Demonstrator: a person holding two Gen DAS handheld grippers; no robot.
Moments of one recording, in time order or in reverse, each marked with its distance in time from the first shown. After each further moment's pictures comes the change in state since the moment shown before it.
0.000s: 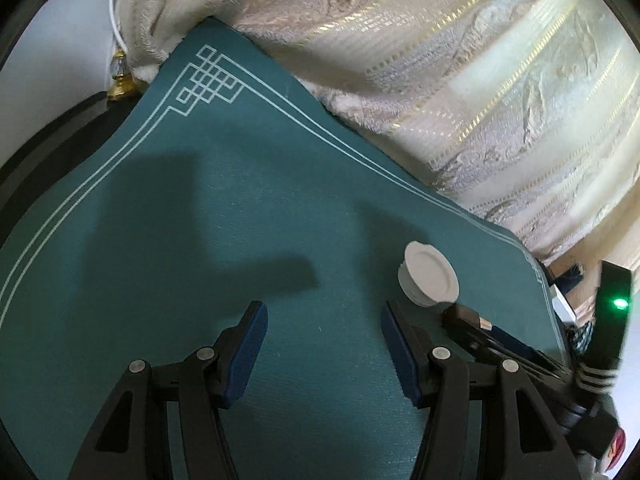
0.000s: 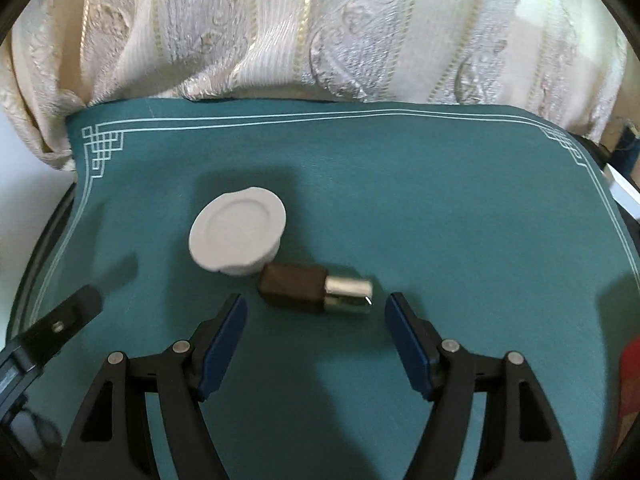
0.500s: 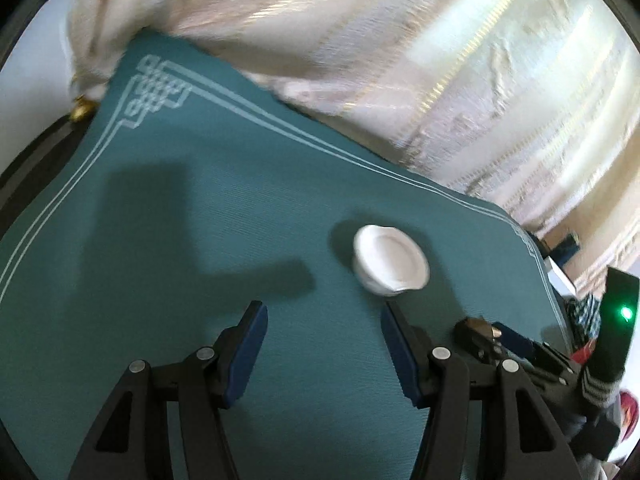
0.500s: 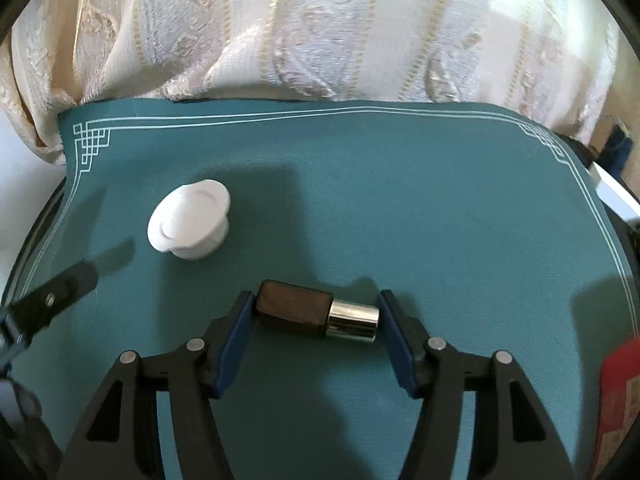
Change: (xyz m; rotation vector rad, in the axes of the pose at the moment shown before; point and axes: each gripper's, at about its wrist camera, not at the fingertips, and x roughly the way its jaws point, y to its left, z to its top) left arm 0.017 -0.055 -0.002 0.128 0.045 -0.016; right arm -0.015 -0.045 -0.019 0.002 -0.019 0.004
